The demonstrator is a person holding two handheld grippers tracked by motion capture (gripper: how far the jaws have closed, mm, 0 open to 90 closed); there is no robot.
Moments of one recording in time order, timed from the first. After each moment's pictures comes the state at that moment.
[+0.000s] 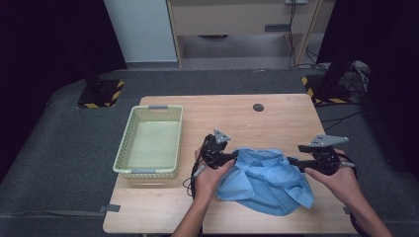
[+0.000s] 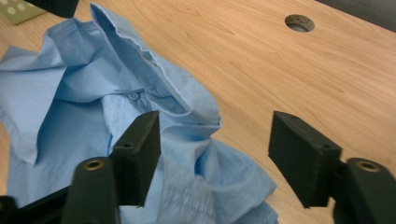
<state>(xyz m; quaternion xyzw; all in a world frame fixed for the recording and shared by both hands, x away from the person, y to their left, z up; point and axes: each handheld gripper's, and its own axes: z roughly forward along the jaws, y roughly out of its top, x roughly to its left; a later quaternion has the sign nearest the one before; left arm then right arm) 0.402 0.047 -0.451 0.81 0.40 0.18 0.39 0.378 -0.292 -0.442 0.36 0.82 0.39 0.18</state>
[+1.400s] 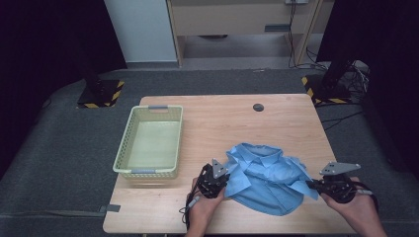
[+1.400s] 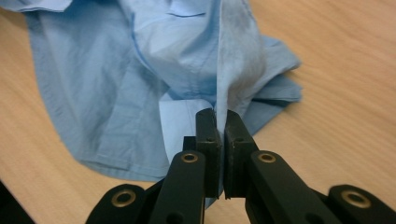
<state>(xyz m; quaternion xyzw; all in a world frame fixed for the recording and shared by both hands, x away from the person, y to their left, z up) 0.334 0.060 -0.496 0.82 0.37 0.18 0.39 0.312 -0.316 -0.464 0.40 0.85 0.31 0.15</state>
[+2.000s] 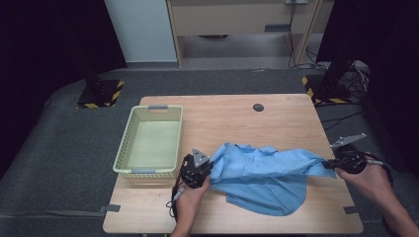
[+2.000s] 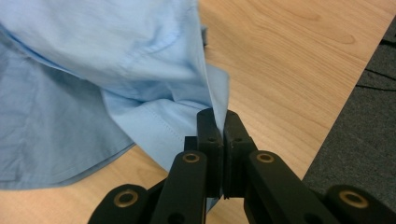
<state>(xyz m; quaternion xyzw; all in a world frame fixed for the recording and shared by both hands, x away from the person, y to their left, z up) 0.350 0.104 -0.471 0.78 0.43 0.21 0.40 0.385 -0.365 -0.451 0.44 0.86 0.23 0.14</state>
